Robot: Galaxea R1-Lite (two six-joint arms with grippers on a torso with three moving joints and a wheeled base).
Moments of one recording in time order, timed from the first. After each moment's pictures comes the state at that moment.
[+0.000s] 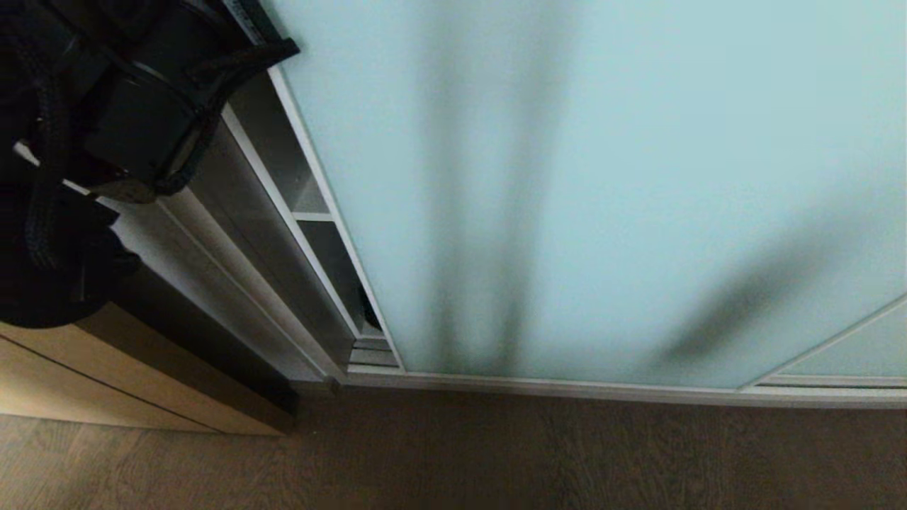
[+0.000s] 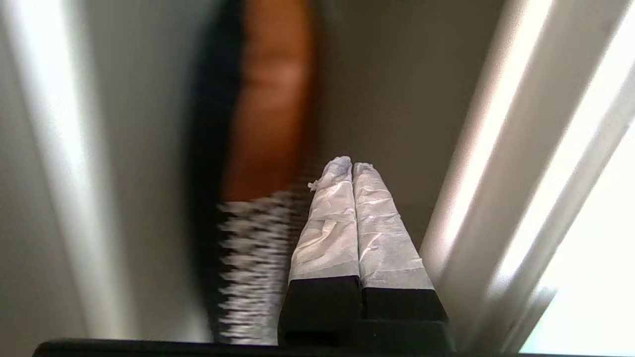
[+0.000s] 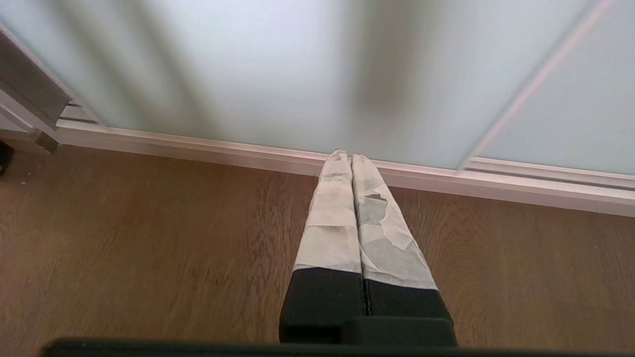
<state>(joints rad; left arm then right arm) -0.36 1.62 -1.20 -1.12 0.15 0.06 0.01 0.00 0.00 0.00 0.00 0.01</state>
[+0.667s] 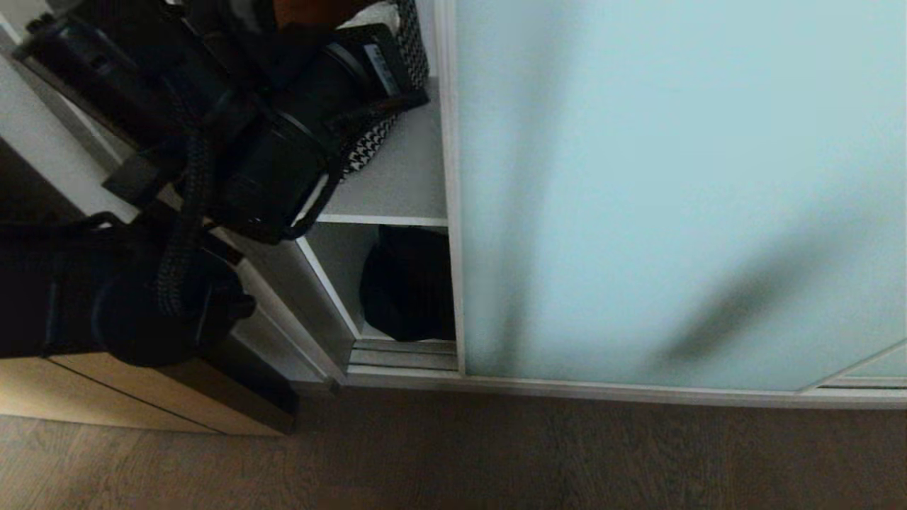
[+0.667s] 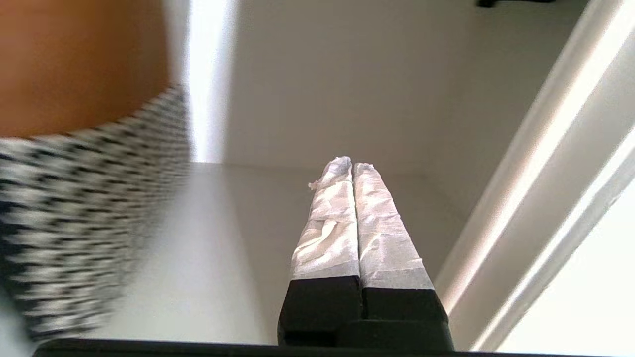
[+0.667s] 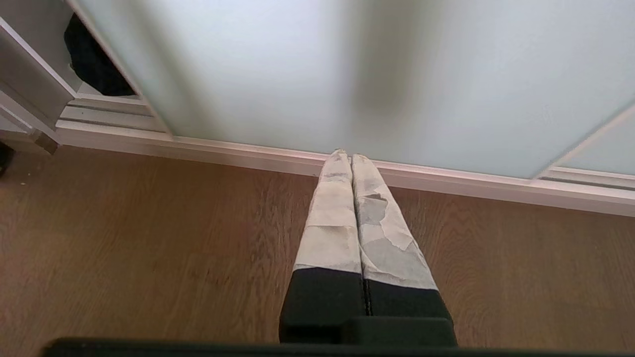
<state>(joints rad) -0.61 1.73 -1.21 -1.17 0.16 0.05 0.01 0.00 0.00 0.00 0.00 0.01</state>
